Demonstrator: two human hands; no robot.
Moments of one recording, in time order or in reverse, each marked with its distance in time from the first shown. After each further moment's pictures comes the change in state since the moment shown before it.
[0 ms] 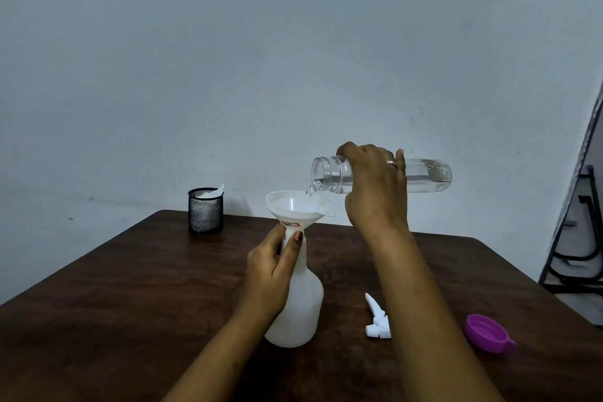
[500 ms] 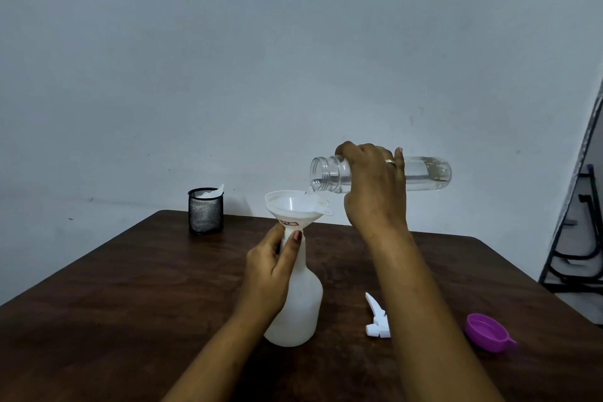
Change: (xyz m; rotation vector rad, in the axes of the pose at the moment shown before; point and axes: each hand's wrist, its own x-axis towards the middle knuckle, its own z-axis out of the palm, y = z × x) left_hand 0.000 -0.002 -0.001 0.005 -0.017 -0.020; right_hand 0.000 -0.001 0.001 0.000 0.002 -0.008
